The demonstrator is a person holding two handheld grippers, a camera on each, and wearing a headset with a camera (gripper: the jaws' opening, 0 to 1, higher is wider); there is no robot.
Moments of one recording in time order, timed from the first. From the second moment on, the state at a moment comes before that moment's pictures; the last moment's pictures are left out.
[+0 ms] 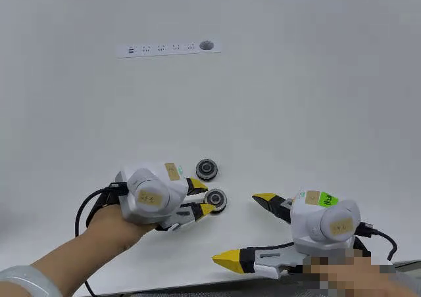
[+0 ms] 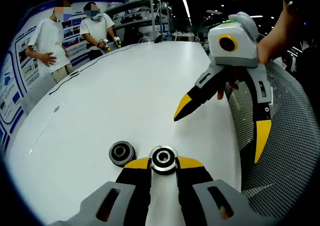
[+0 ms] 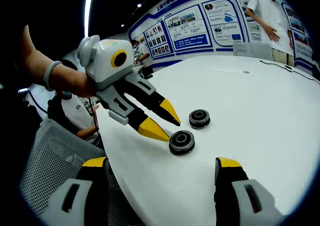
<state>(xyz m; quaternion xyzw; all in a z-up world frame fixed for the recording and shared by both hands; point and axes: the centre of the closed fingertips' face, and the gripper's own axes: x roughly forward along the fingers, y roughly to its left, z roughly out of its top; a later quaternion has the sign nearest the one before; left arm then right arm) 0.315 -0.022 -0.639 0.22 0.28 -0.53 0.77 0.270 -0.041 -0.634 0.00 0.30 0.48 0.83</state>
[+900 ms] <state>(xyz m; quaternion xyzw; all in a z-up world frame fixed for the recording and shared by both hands) 0.317 -0.031 -0.654 0.25 0.29 -0.55 0.74 0.278 -0.041 -0.634 0.04 0.30 0.47 0.83</state>
